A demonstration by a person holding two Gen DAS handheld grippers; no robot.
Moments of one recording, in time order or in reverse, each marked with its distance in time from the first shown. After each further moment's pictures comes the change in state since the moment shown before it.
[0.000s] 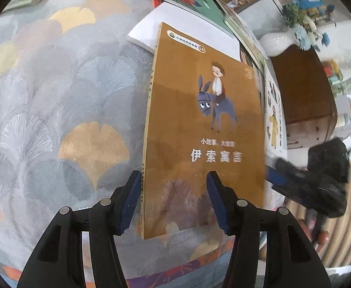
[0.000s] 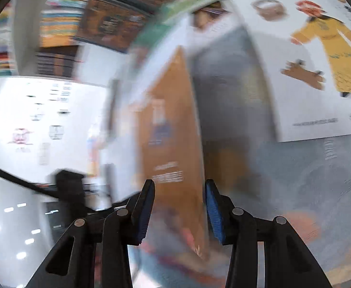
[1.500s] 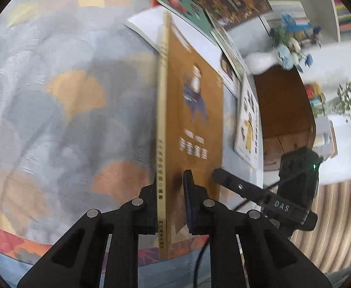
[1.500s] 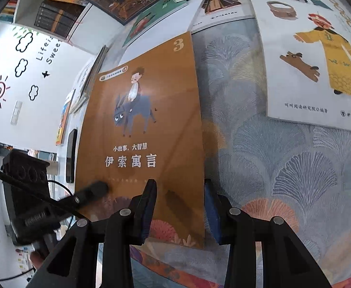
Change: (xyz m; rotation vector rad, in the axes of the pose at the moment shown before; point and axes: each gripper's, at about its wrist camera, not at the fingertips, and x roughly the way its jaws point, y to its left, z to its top) left arm -0.007 -0.012 -0.056 -0.089 -0.124 -0.142; right arm 0.049 -0.014 -0.009 -0.191 0.074 -0.305
